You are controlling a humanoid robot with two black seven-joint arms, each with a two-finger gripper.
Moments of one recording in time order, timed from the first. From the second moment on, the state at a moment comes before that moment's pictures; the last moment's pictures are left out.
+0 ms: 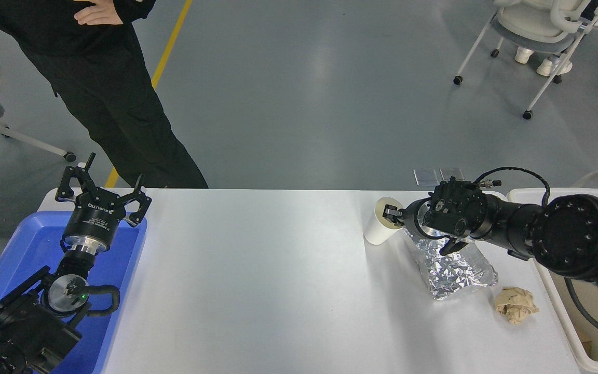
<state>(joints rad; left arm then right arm) -0.54 0.26 -0.95 -0.46 -0.10 -0.70 -0.39 1.26 -0.02 -1.03 0.61 0.03 0.13 -0.09</state>
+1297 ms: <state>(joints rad) -0.54 0.26 -0.95 -0.46 -0.10 -0.70 -0.38 2.11 -0.31 -1.17 1.40 0.04 0.66 -0.08</state>
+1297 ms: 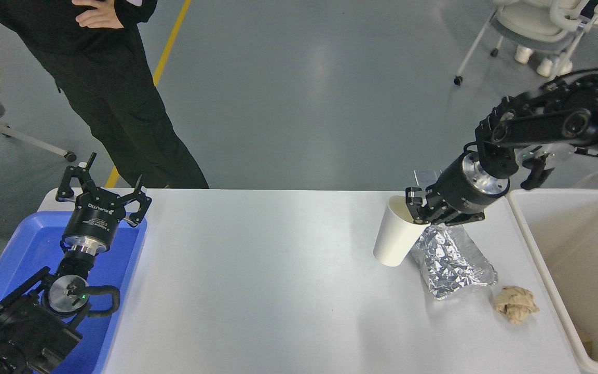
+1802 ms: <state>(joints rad) -0.54 0.26 -0.95 -0.46 -0.10 -0.70 -0.38 2.45 -0.37 -1.30 1.53 0.14 0.73 -0.08</state>
